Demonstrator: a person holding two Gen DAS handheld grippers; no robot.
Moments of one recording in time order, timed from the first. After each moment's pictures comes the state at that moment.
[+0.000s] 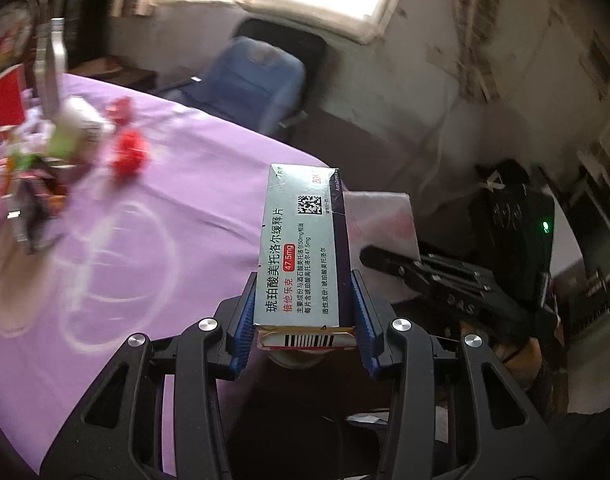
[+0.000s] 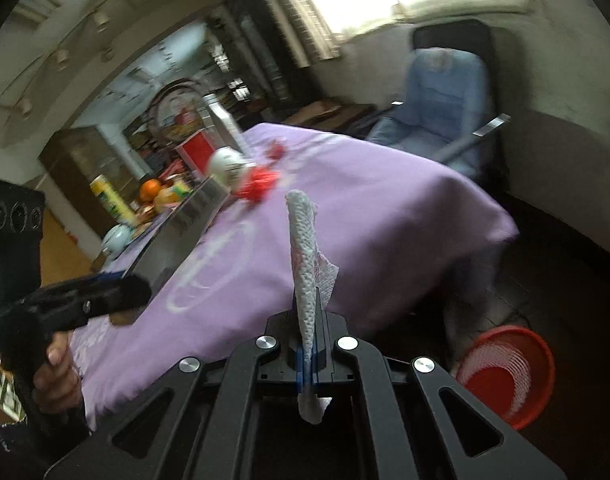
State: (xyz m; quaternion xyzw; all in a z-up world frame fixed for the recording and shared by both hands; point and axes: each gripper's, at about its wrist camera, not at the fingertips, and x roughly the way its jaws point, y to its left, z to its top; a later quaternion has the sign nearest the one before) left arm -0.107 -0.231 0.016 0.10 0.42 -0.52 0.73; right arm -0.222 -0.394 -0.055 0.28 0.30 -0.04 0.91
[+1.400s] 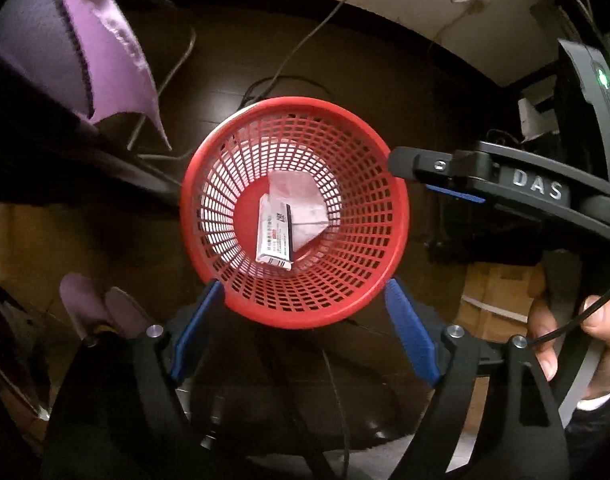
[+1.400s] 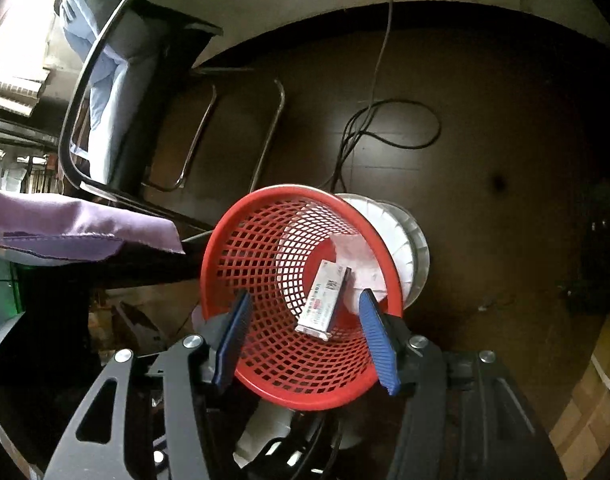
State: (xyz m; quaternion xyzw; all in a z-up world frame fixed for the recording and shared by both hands) left arm -0.167 -0.488 -0.309 0.33 0.61 -0.48 0.54; right arm -0.292 -0.602 -0.365 0.54 0.43 -0.27 0.67
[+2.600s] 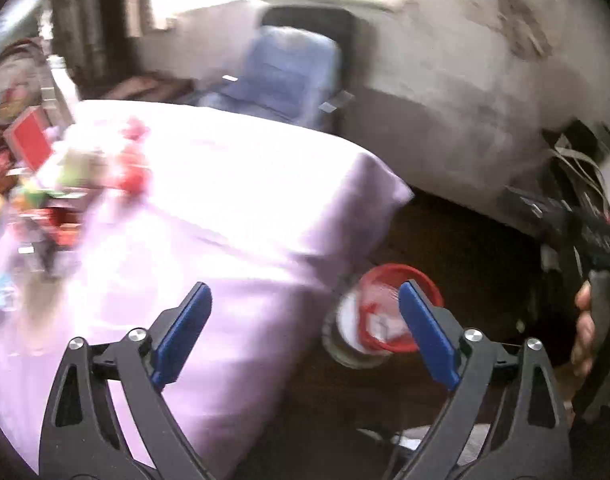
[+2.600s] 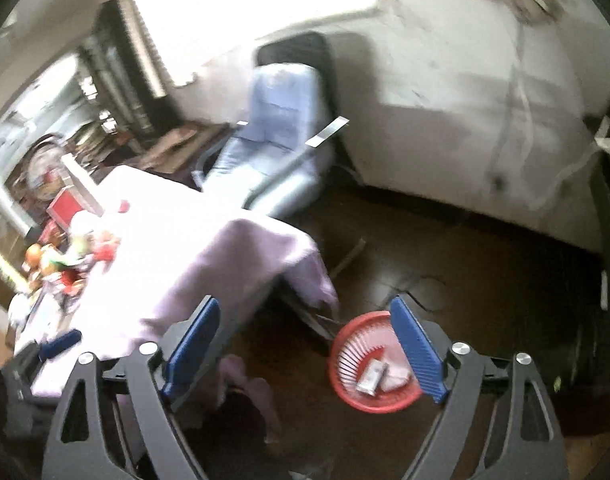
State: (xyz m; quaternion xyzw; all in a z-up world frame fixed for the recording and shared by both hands) left arm -0.101 -0.280 -0.006 0.20 0.39 -0.40 0.81; right arm -0.265 -0.470 -0.034 0.28 0.32 -0.26 0.87
